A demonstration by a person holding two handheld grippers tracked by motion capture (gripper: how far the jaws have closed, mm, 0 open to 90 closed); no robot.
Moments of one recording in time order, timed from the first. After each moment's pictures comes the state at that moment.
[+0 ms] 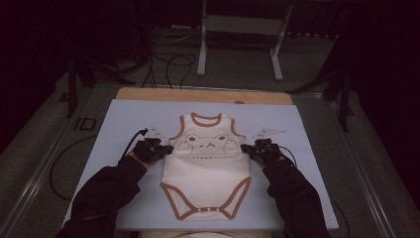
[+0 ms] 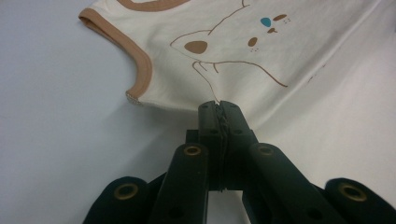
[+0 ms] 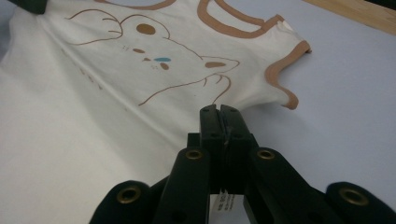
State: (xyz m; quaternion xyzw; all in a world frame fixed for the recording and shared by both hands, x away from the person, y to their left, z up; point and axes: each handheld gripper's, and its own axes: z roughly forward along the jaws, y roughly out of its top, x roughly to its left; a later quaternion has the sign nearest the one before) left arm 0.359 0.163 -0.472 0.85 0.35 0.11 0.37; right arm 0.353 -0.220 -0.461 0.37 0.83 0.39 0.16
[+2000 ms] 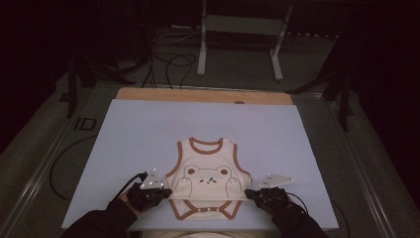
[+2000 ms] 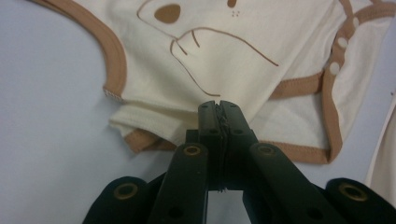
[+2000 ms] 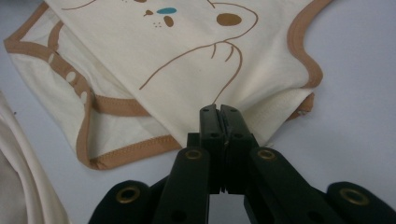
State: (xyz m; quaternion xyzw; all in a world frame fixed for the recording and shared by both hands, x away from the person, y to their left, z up) left arm 0.244 0.160 -0.499 0.89 0.29 0.07 0.34; right arm 0.236 -0.232 -0.502 0.36 0.85 0.37 0.10
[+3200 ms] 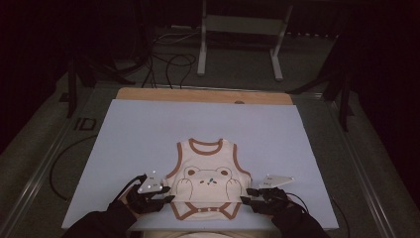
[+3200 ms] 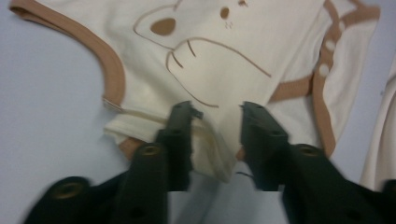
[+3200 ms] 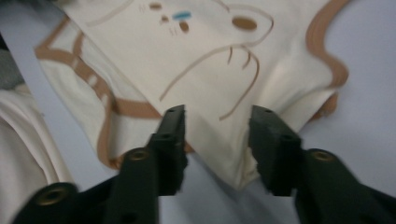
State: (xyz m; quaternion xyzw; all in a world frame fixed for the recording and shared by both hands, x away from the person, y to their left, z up) left arm 0.240 0.164 -0.497 0.89 0.27 0.08 0.37; right arm 0.237 -0.234 -0.503 0.36 0.84 0.39 0.06
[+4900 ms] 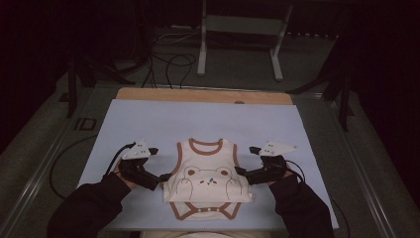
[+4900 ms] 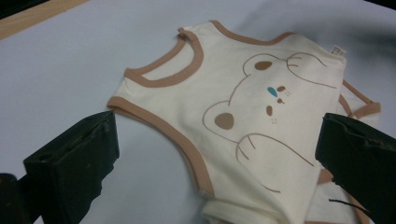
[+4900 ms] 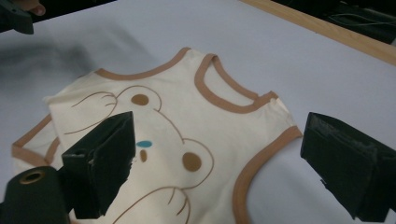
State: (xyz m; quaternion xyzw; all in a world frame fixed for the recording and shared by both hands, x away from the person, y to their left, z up) left arm 0.304 0.185 -0.450 0.85 0.26 0.09 0.44; right arm 0.304 -0.223 -0.445 0.29 0.82 0.47 0.14
